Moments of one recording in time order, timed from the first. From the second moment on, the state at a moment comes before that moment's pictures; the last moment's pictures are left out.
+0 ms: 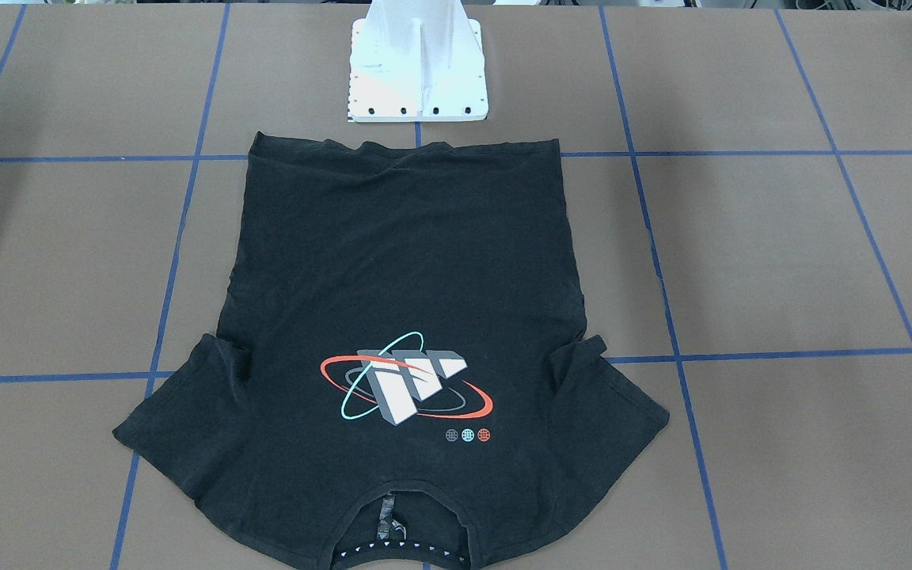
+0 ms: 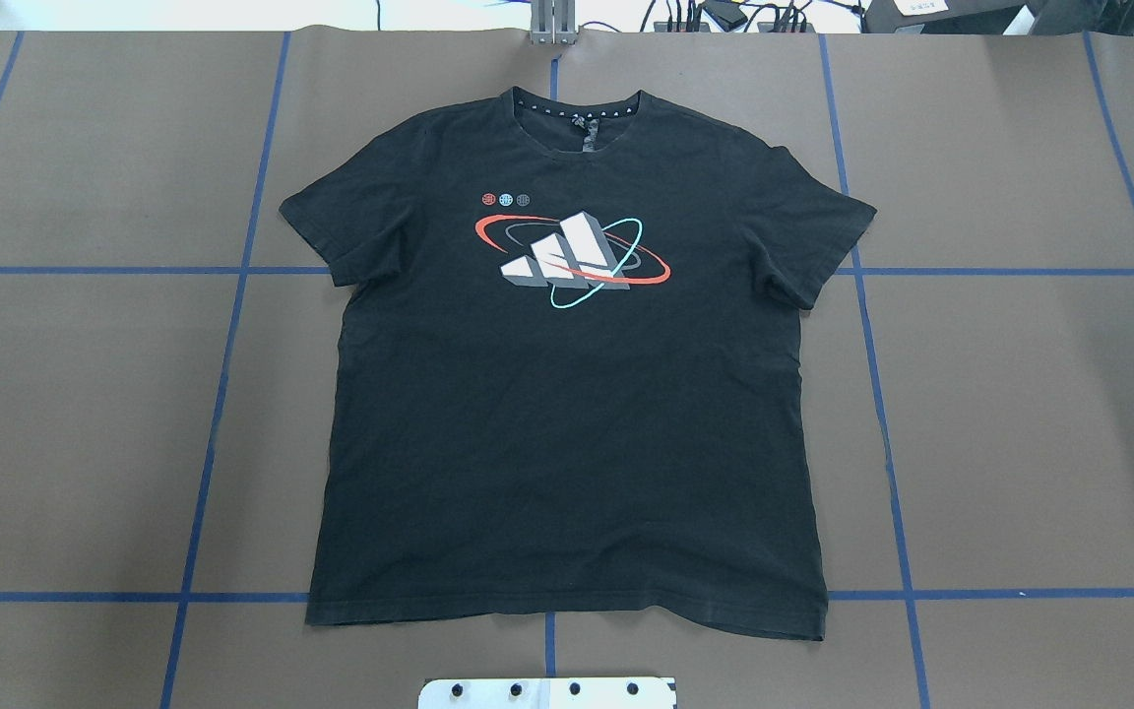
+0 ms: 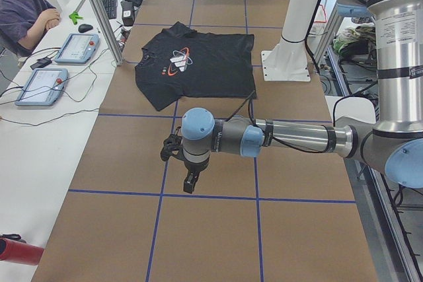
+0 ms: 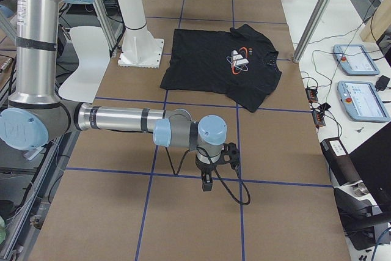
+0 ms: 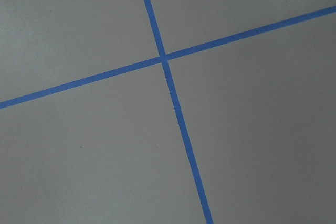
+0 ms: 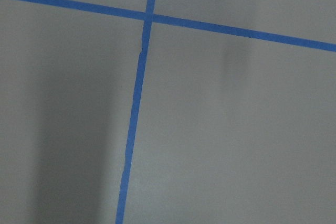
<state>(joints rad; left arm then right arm) -1.55 -1.41 -1.80 -1.64 -2.32 0.16 1.57 -1.70 1.68 -1.60 2.27 -0.16</state>
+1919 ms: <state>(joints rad) -1.55 -1.58 -1.80 -2.07 -2.32 0.09 1.53 -1.54 1.68 -1.34 2.31 -0.08</state>
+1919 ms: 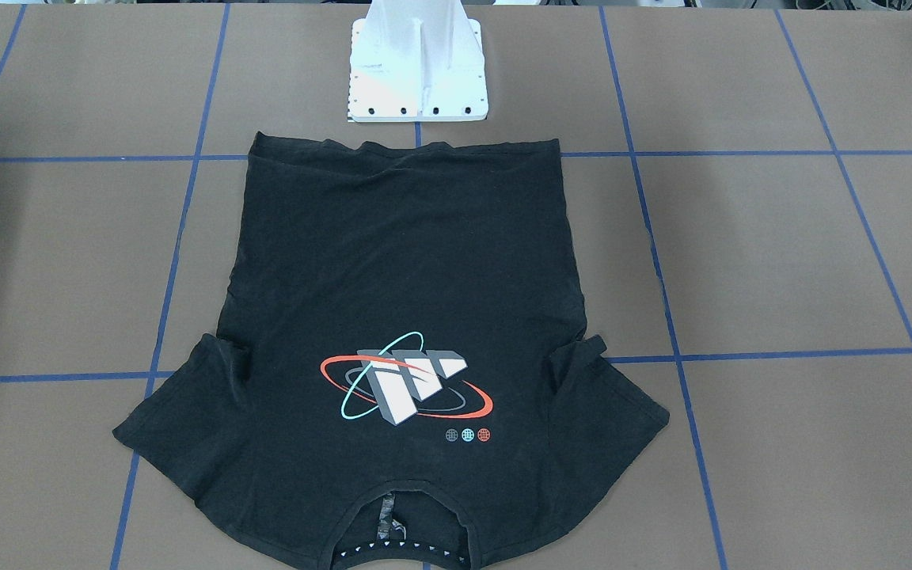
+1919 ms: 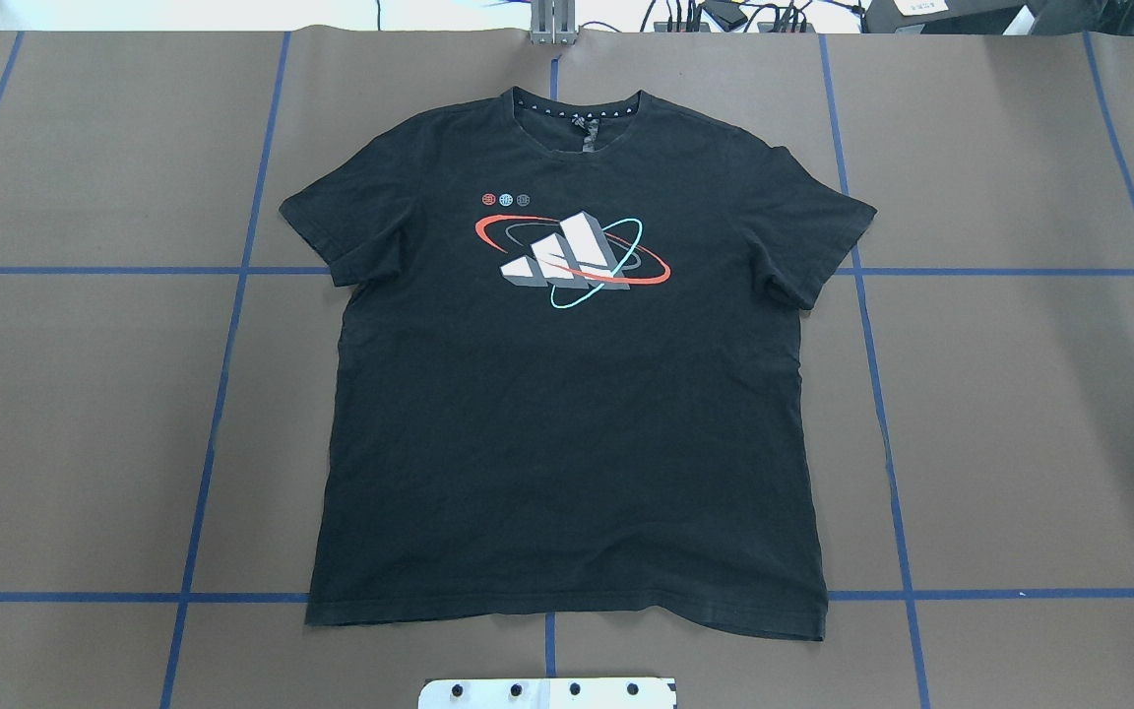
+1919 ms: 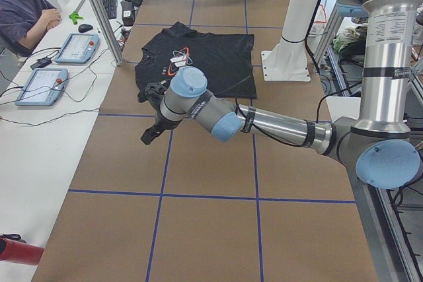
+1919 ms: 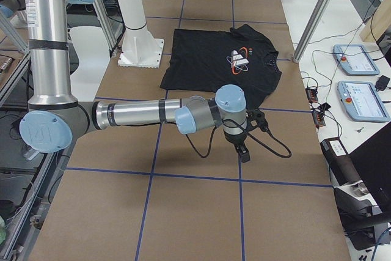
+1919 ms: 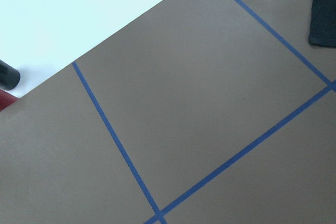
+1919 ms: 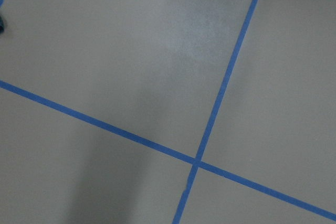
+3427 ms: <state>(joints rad) -0.96 -2.01 -1.26 -2.54 -1.75 -1.00 1.19 -1.30 1.66 -1.31 2.19 0.57</state>
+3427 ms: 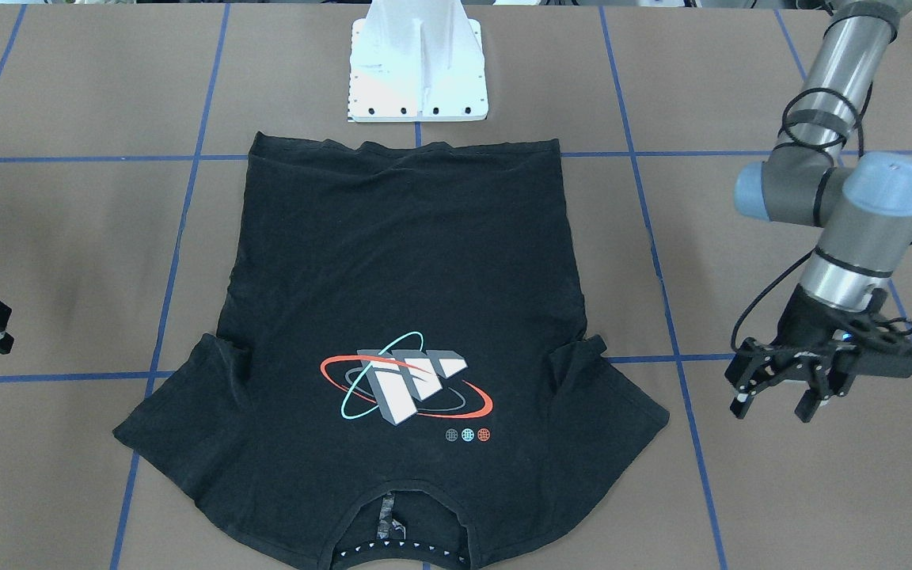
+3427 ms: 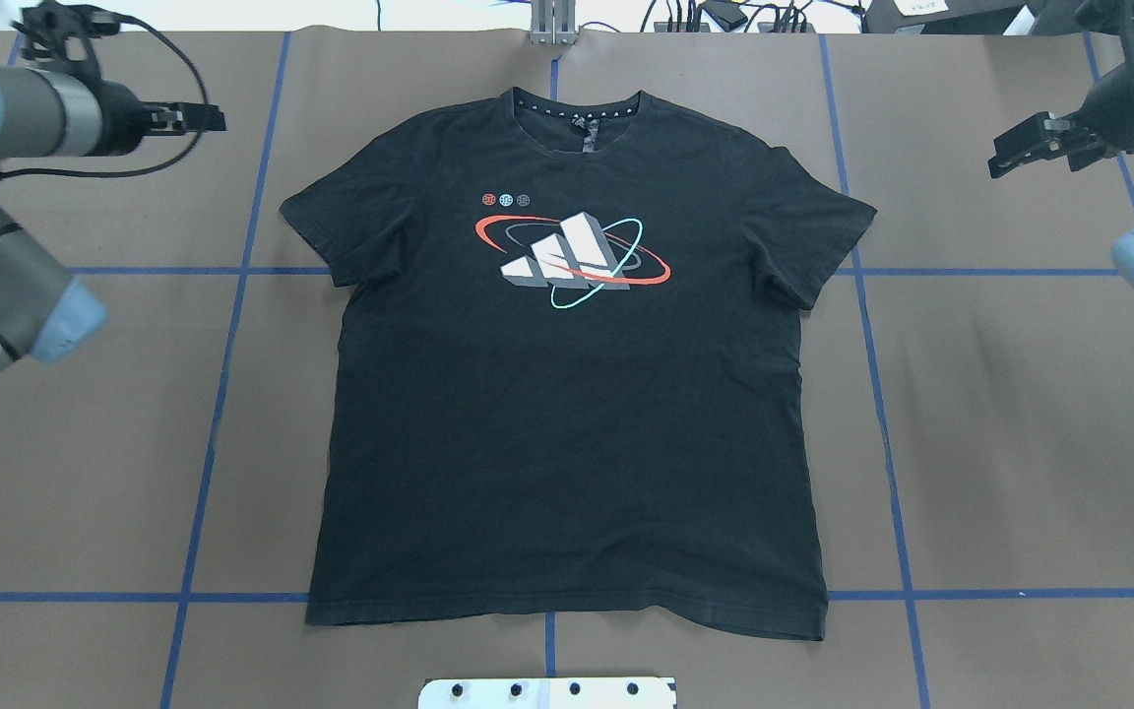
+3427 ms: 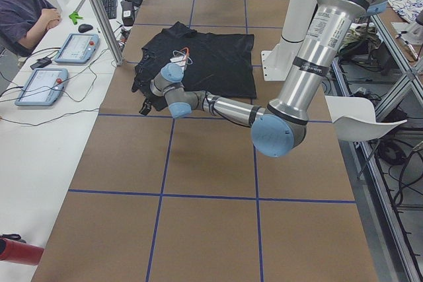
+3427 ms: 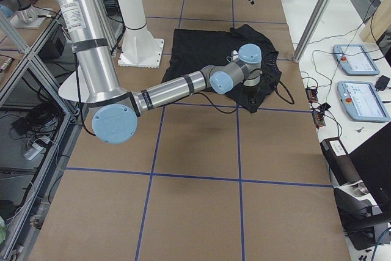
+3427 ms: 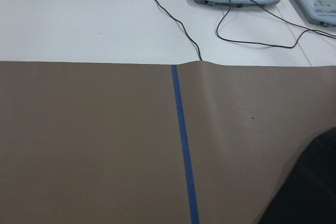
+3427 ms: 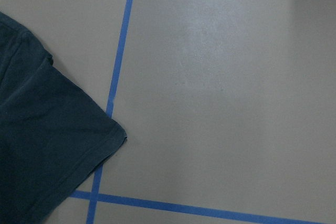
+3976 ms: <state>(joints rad) -0.84 -2.12 -1.07 -2.66 -1.62 -1.05 1.18 -1.30 1.66 -1.31 2.19 0.57</state>
